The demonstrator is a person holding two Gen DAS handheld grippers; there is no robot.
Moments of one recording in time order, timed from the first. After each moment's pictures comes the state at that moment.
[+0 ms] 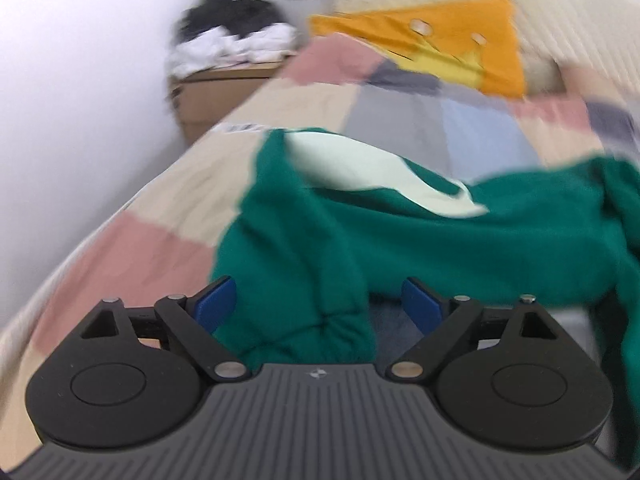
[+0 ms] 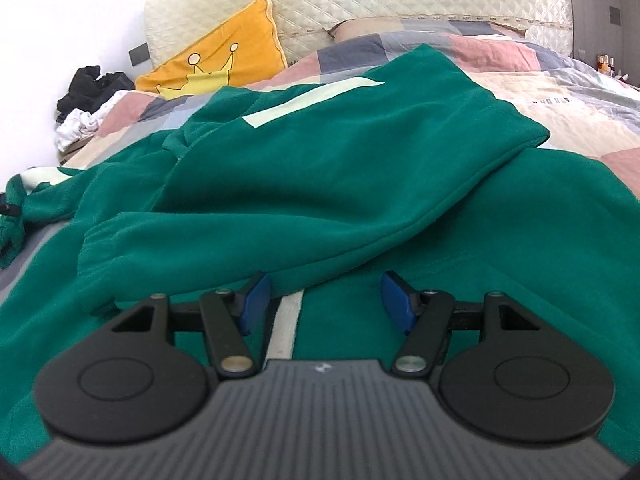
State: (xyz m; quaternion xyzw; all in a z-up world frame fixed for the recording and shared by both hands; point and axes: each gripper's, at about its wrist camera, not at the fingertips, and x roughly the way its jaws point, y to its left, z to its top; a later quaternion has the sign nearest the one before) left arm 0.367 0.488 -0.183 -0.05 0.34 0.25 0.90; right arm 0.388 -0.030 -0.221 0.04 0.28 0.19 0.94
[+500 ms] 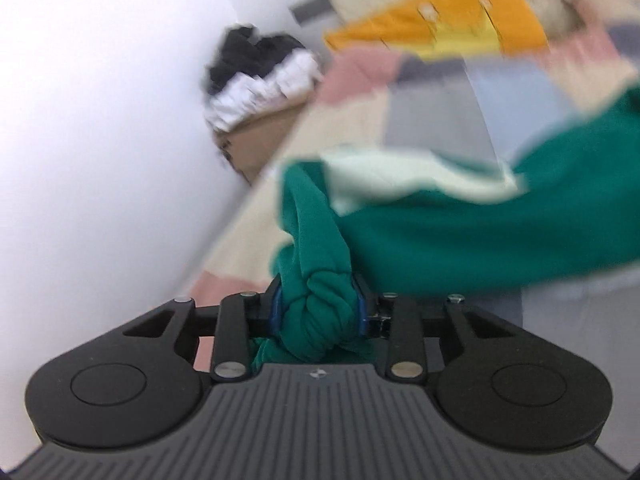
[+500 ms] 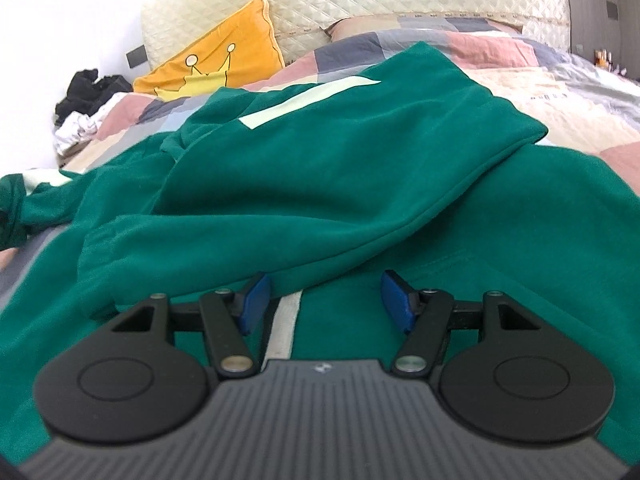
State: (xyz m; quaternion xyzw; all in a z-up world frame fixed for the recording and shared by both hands) left arm 0.374 0.460 -0.155 0.09 0.34 0.34 0.87; right arm 0.391 -0.034 -0.218 0.05 0.29 0.19 0.94
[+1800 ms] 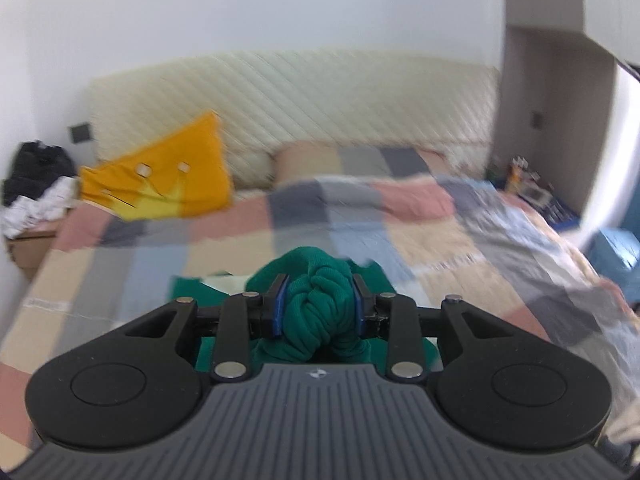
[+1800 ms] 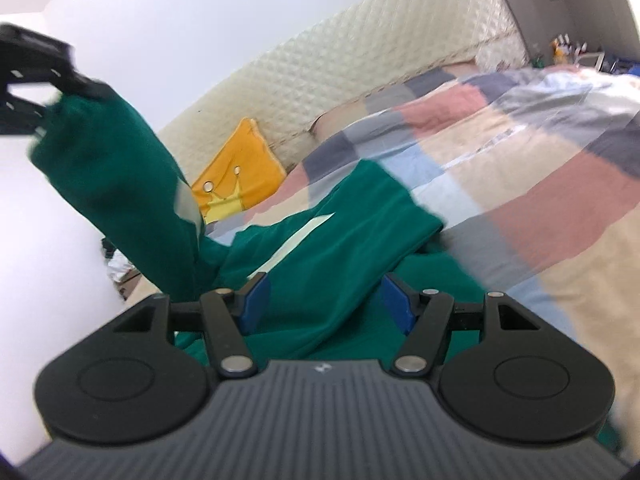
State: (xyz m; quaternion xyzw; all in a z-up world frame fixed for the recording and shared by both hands) left arm 0.385 -0.036 0.091 0.01 0.26 0.01 0.96; right arm 0.339 -0.198 -0.116 0.21 0.21 0.21 0.93
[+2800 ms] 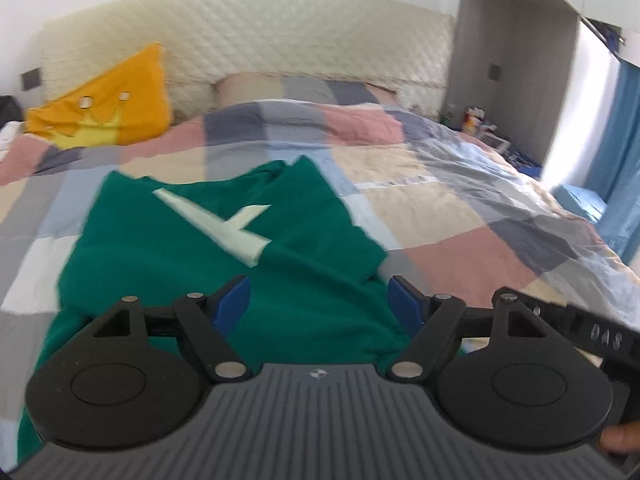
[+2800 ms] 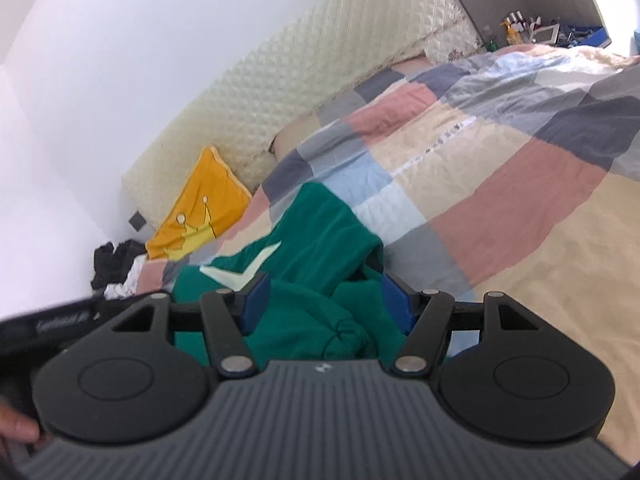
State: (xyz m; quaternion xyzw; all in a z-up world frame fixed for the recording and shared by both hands) left arm 0.364 -0.048 -0.086 -0.02 0.29 -0.04 0.96; right arm 0.367 -0.263 -0.130 0.27 0.23 0.18 0.92
